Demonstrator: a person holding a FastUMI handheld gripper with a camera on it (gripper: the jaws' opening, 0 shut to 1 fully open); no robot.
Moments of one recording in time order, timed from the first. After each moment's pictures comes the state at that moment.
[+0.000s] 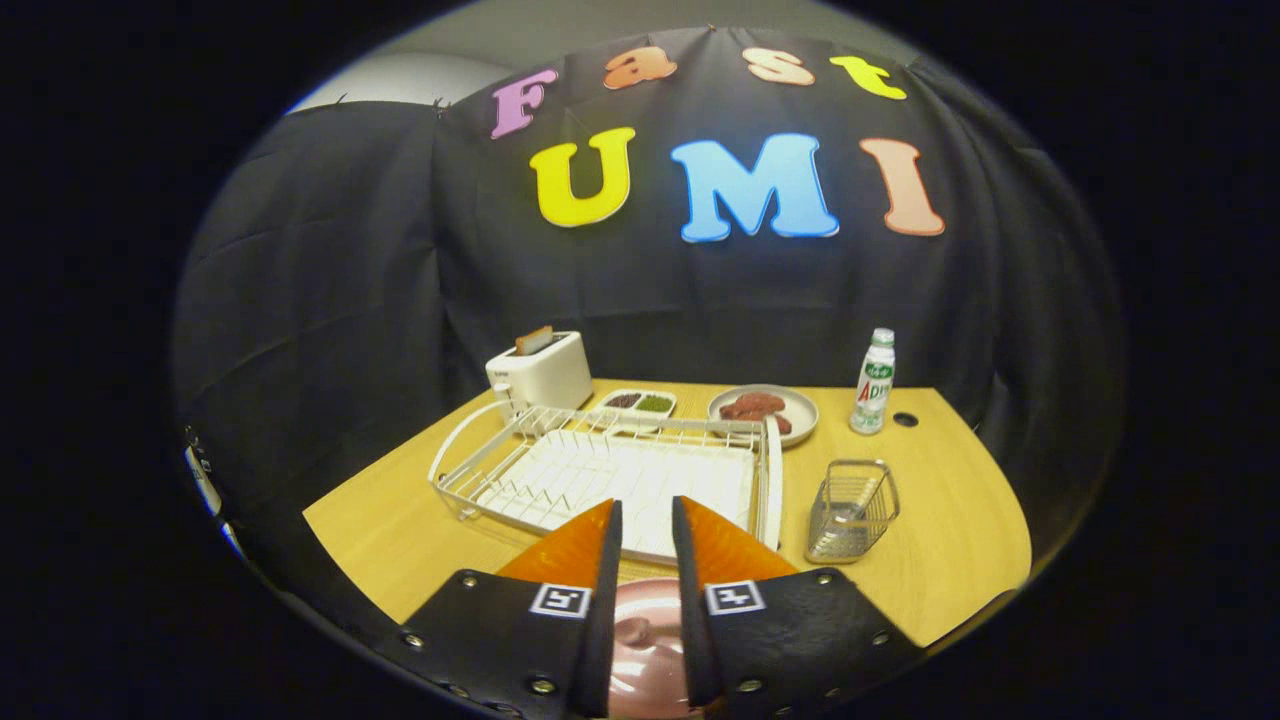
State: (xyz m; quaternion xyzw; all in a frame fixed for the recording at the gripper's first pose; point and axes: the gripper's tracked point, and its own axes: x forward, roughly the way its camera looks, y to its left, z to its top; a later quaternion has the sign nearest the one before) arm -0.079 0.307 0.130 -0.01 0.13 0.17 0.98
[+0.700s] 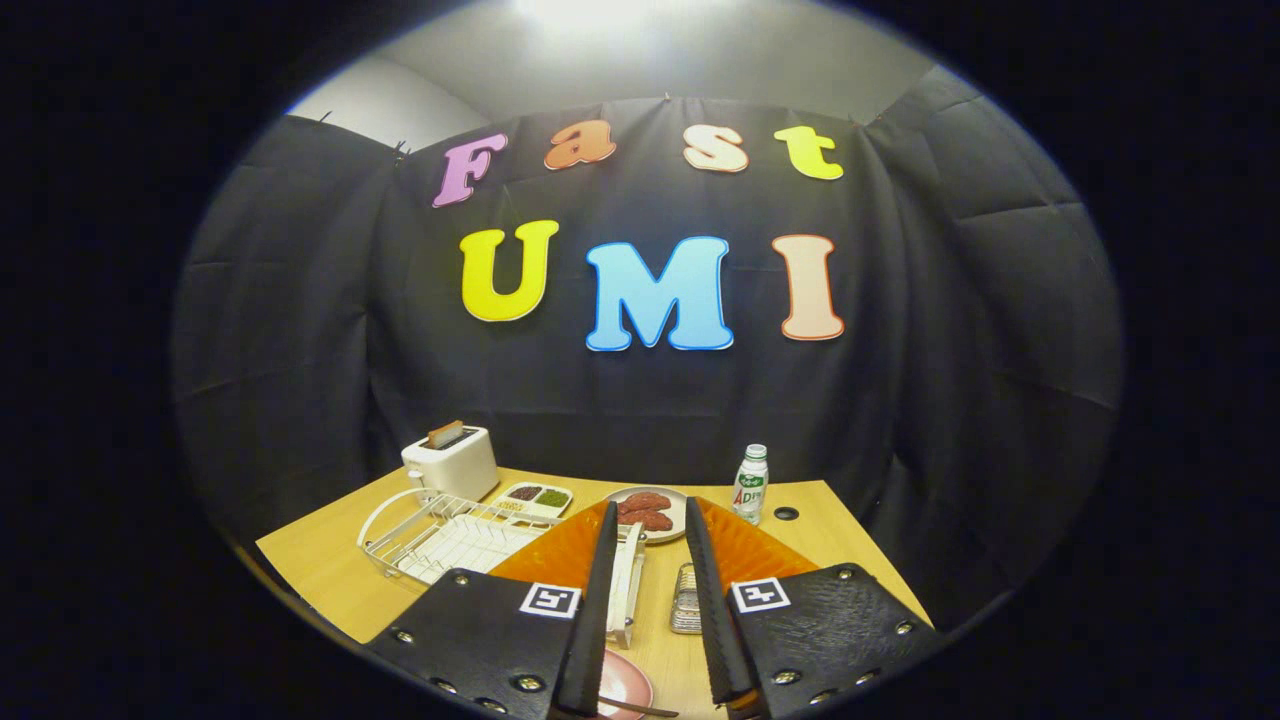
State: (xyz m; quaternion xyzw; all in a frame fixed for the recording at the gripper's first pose) arm -0.078 0.195 0.233 -0.01 0.02 0.05 1.00
